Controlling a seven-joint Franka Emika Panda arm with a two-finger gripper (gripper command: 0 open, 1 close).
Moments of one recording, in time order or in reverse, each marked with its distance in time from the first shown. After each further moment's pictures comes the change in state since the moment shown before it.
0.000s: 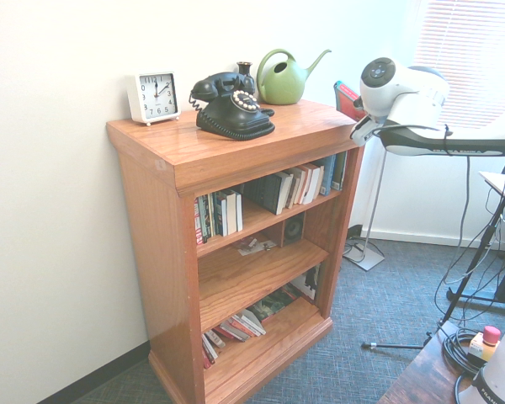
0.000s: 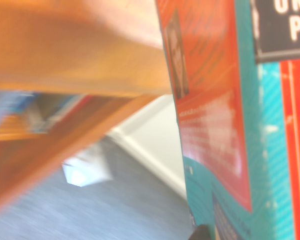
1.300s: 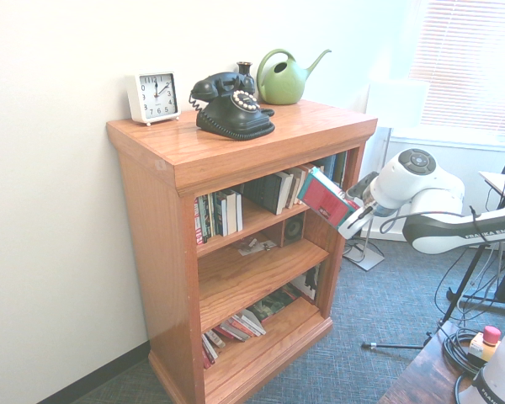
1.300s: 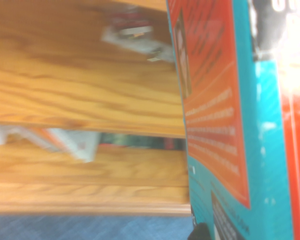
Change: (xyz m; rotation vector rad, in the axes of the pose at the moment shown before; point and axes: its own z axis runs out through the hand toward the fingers) arm -0.233 -0.016 0.006 0.435 -0.410 -0.127
